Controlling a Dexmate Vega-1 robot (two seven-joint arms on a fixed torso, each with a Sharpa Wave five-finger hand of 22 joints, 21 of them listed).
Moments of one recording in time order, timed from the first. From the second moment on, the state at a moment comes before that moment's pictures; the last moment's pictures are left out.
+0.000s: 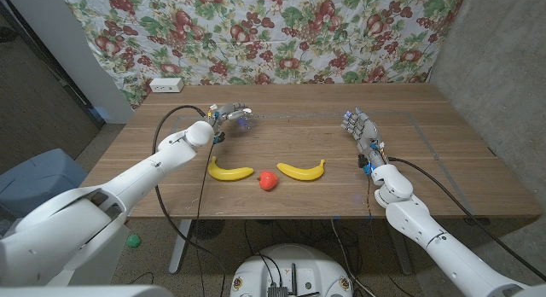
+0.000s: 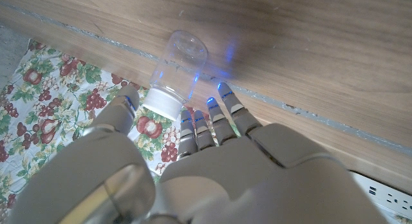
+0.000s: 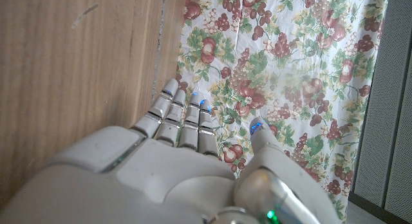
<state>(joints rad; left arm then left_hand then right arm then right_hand) 0.50 0.59 0.70 -1.18 0.02 0.02 0.07 0.48 -0.03 0.66 -0.18 0.17 0.20 -0.02 0.22 0.18 0.17 -0.08 0.20 0.18 0.27 -0.04 0.20 0.17 0.27 -0.01 0.35 0.18 -1.03 -0.46 -0.36 -1.47 0.65 0.38 -0.11 0.29 0.16 0.45 -0.11 0.19 0.40 0.07 0.20 0.19 0.41 0.08 0.24 0.26 0.26 0.02 0.33 0.41 0.22 0.04 0.66 0.17</state>
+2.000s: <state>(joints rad) 0.49 0.55 0.72 -1.15 0.10 0.03 0.23 0.83 0.10 0.68 -0.21 0.17 0.68 0.05 0.30 0.21 0.77 -0.02 0.33 0.19 0.80 -0.01 0.29 0.20 0.57 -0.05 0.53 0.21 -1.04 -0.46 -0.35 -1.47 0.63 0.38 -0.14 0.29 0.16 0.45 -0.11 0.19 0.40 0.07 0.20 0.19 0.41 0.08 0.24 0.26 0.26 0.02 0.33 0.41 0.23 0.04 0.63 0.17</state>
